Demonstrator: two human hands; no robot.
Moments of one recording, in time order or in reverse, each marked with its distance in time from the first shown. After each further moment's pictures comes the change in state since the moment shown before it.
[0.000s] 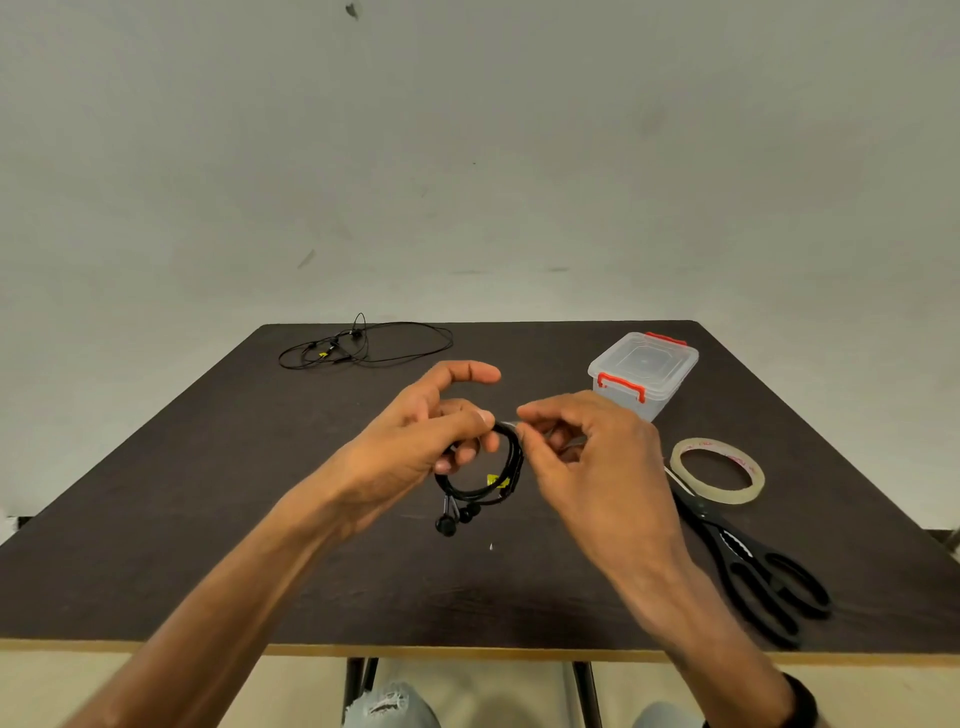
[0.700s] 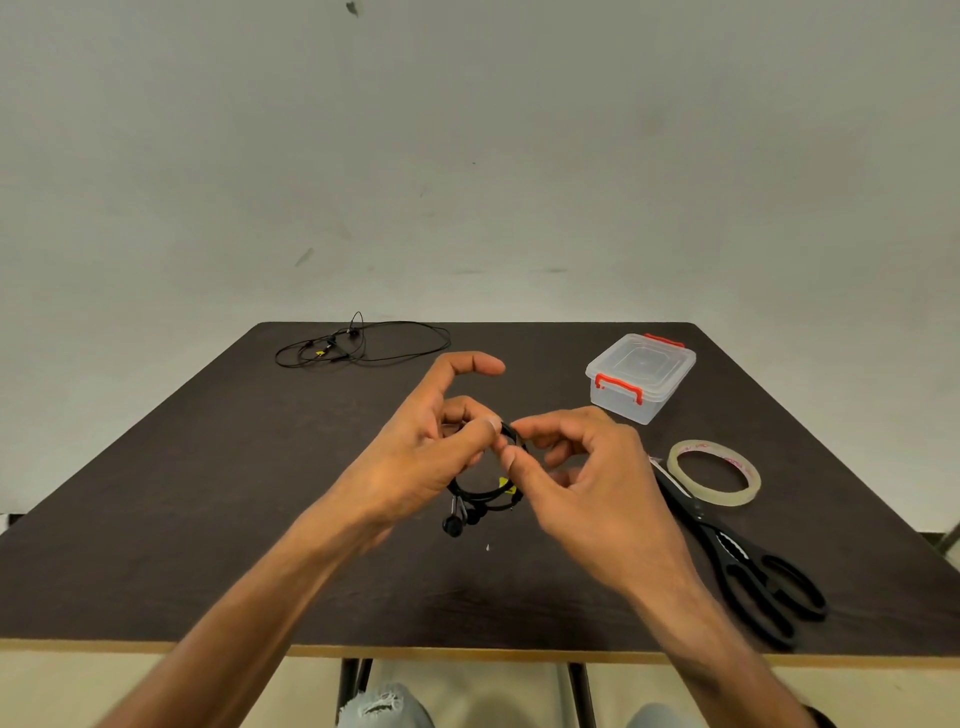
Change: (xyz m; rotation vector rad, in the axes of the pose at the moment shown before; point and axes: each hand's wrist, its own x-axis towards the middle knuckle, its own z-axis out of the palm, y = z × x) left_hand -0.007 -0.005 0.012 0.120 0.045 0.120; right_hand -0.011 0.003 -0.005 0.152 -0.159 0.161
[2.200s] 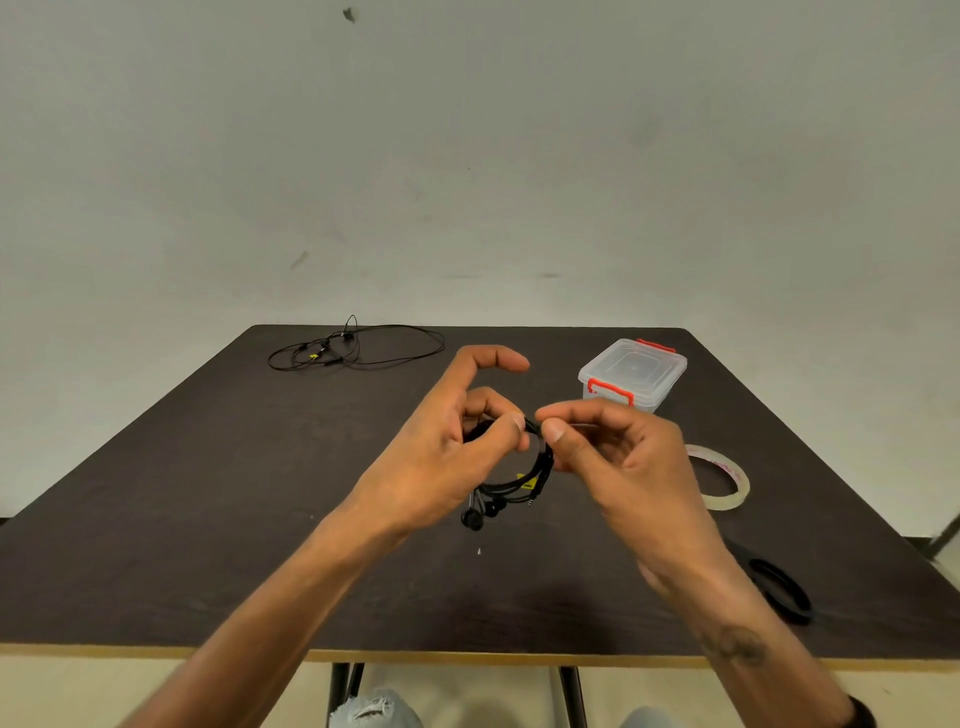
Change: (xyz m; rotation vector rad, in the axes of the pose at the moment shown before) left_hand 0.003 0.012 0.019 0.111 0.003 0.111; right_hand 0.009 0.007 -0.027 0.374 0.012 0.057
